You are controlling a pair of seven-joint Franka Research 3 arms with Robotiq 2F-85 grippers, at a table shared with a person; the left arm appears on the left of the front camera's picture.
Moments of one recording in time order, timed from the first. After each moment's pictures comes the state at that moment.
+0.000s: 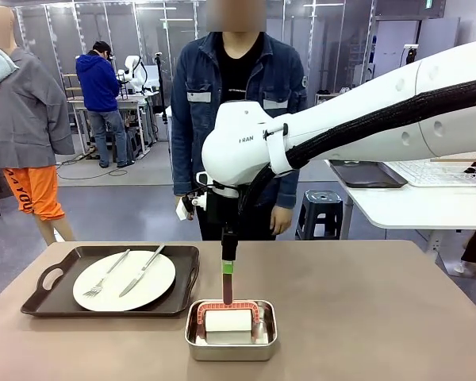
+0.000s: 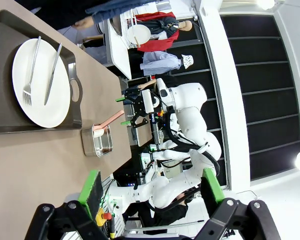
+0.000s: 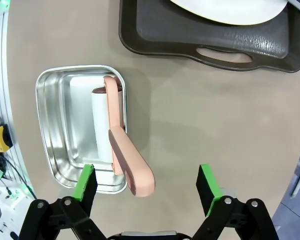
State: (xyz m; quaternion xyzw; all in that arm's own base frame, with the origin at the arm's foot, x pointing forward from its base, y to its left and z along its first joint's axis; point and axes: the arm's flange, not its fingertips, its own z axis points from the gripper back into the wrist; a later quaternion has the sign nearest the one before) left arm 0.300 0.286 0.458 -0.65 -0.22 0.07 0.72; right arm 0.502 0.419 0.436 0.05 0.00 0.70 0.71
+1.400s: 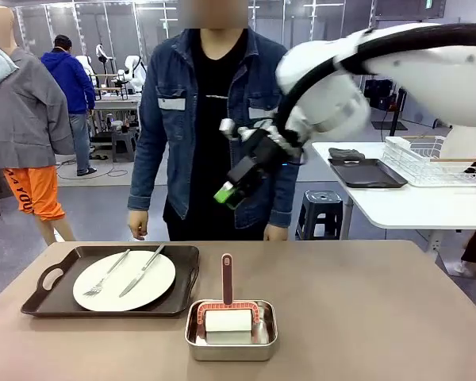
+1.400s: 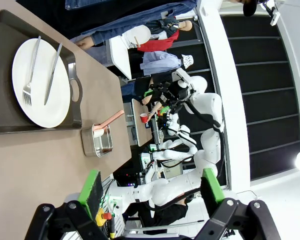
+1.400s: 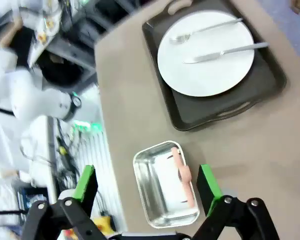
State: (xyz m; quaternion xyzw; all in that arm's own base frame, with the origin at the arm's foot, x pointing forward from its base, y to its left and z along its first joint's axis) left arm 0.300 0.286 0.458 -0.65 -0.22 0.07 0.72; right arm 0.545 0.310 0.523 0.41 -0.08 0.46 0.78
